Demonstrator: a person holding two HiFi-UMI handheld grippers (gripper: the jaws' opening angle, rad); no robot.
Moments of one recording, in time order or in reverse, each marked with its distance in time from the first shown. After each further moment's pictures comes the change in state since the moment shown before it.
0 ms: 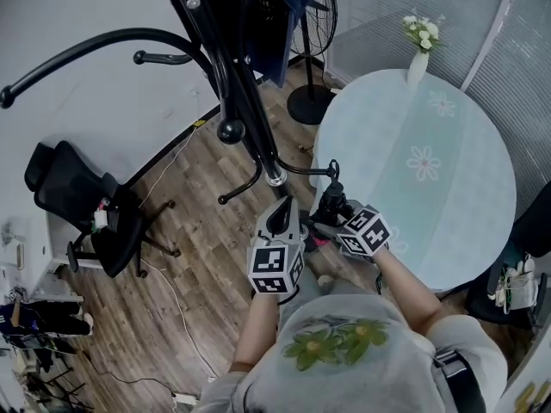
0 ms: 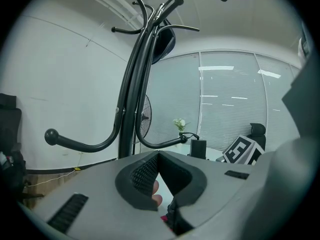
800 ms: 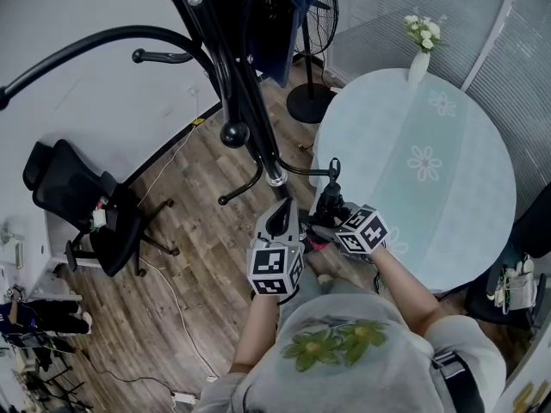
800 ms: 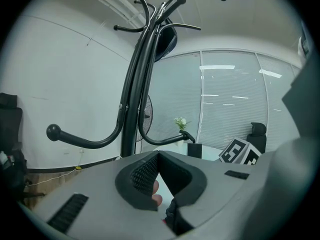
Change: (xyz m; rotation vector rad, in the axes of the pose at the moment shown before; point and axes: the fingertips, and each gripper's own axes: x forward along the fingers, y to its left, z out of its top) left arm 0.001 0.006 -0.007 -0.004 0.012 0.008; right arm 0.015 0.005 -0.010 0.051 0.031 0.064
